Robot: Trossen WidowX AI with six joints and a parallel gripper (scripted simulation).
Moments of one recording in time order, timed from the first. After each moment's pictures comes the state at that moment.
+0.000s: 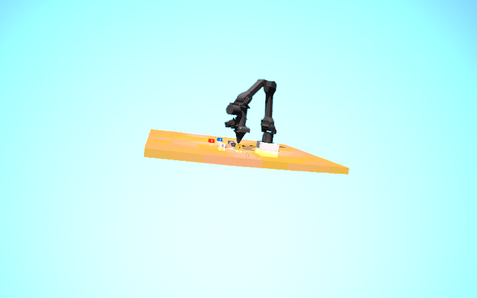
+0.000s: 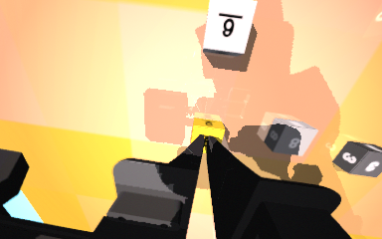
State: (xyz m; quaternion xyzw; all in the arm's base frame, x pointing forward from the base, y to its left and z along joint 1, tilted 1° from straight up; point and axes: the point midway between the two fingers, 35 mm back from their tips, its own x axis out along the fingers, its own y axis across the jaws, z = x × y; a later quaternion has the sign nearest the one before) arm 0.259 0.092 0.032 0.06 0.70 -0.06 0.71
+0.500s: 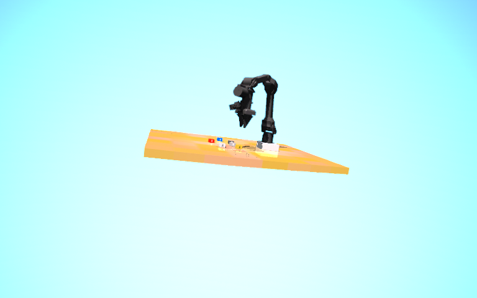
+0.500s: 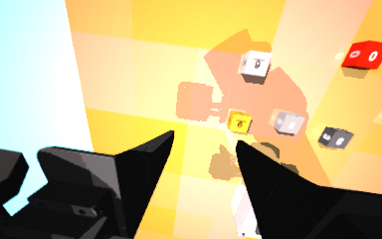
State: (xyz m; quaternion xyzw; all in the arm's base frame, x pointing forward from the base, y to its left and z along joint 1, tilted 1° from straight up) arm 0.274 0.154 0.127 0.07 0.69 -0.05 0.72
